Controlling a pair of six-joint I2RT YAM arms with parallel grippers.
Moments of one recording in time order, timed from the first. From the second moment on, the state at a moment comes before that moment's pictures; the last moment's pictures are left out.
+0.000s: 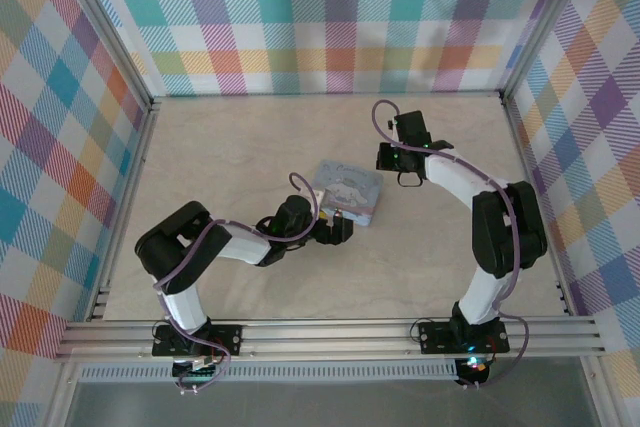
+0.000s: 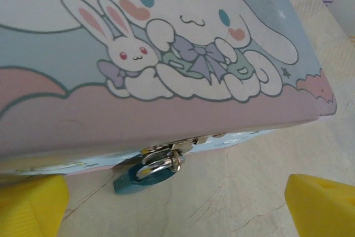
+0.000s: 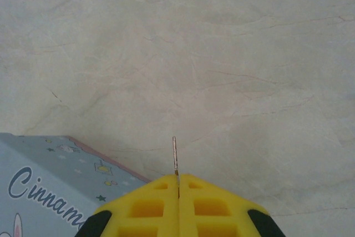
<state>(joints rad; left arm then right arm) -0.78 1.79 0.63 0.65 0.14 -0.52 0.33 1.76 1.23 -0.35 -0.09 0.35</state>
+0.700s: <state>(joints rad) -0.79 1.91 0.70 0.79 0.32 -0.52 0.33 1.79 1.17 -0.28 -0.13 0.38</state>
